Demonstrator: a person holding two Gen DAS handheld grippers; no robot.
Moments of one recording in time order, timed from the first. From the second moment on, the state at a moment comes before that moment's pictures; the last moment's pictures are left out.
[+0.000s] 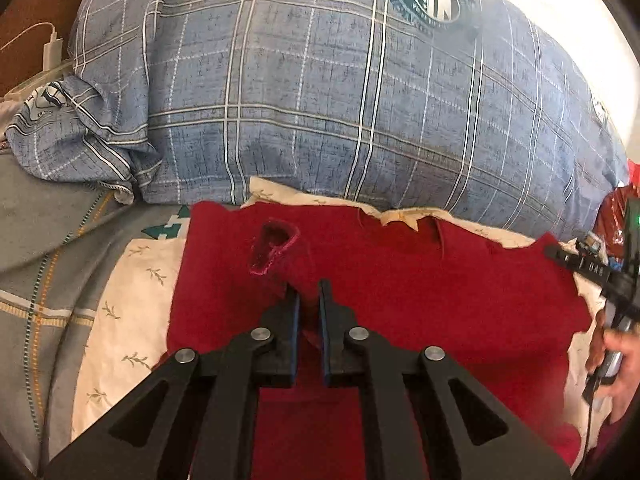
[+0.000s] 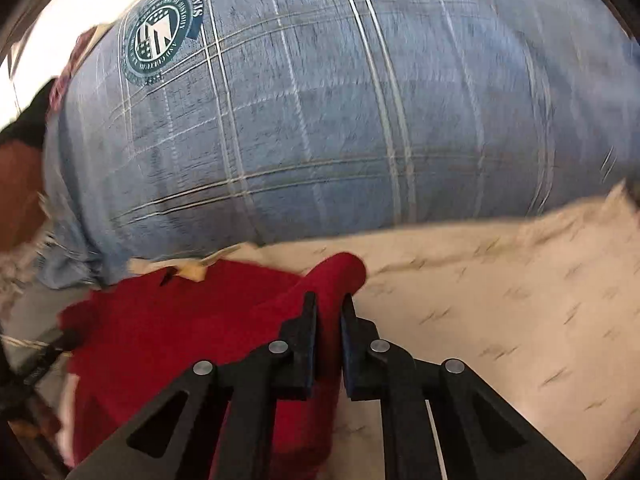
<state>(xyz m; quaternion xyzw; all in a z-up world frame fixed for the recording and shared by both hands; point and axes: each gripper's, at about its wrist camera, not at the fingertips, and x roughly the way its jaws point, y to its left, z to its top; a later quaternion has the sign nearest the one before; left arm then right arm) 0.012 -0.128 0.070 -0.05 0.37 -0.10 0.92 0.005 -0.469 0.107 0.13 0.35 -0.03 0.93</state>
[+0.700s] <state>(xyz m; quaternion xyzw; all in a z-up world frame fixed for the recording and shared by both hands) 0.011 -0.123 0.051 -0.05 0.42 -0.08 0.90 -0.060 -0.421 0.082 0.03 0.44 -0.04 0.90</state>
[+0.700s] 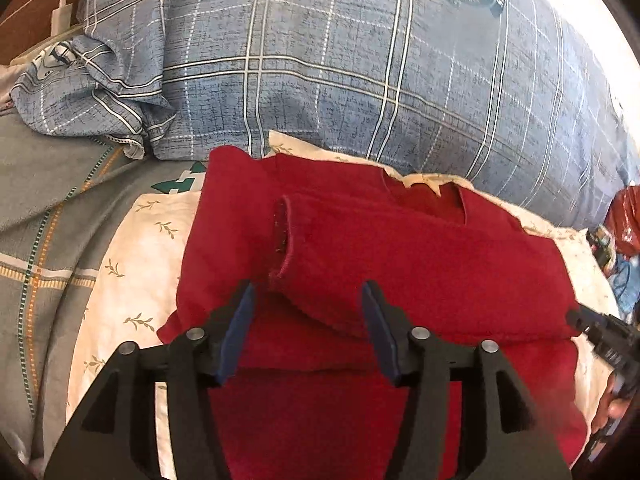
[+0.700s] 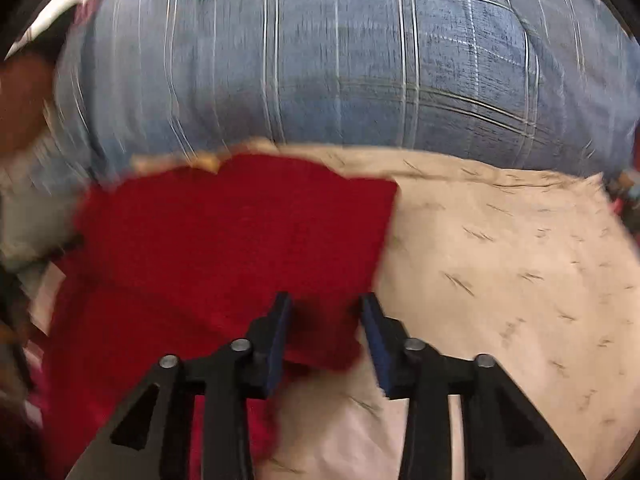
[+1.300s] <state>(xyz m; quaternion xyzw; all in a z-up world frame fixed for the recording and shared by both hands) 0.031 -0.130 0.037 -0.05 0.44 -0.05 0.90 0.002 -0.431 0.086 0.07 0.42 -0.04 0.90</state>
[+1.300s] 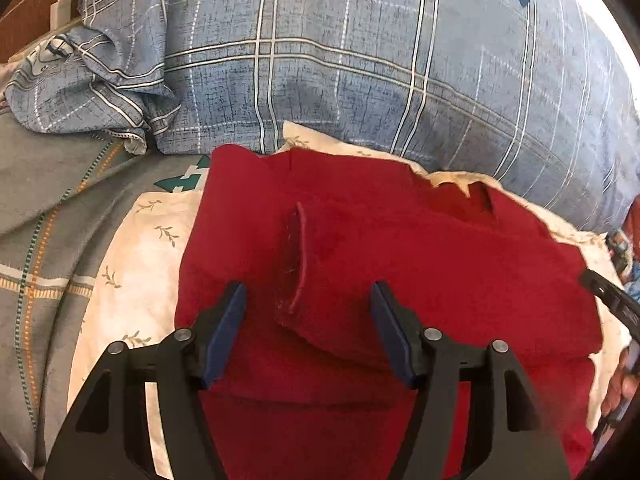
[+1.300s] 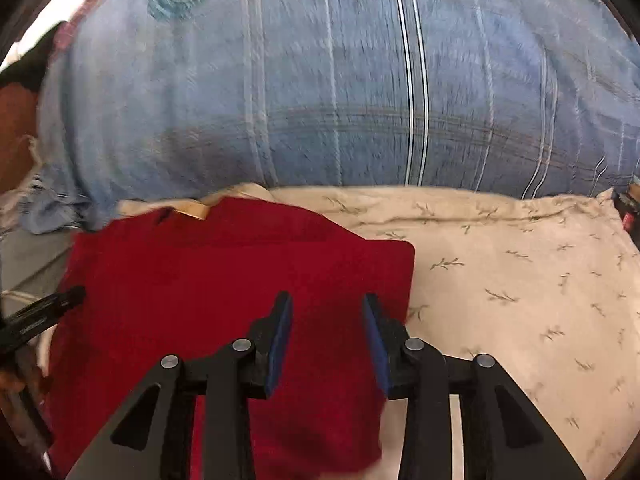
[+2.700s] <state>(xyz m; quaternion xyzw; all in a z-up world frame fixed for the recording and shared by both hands) -0.082 -0.071 0.055 -0.06 0.47 -0.09 0.88 -0.151 -0.423 0.077 0.17 0.45 0.03 0.88</state>
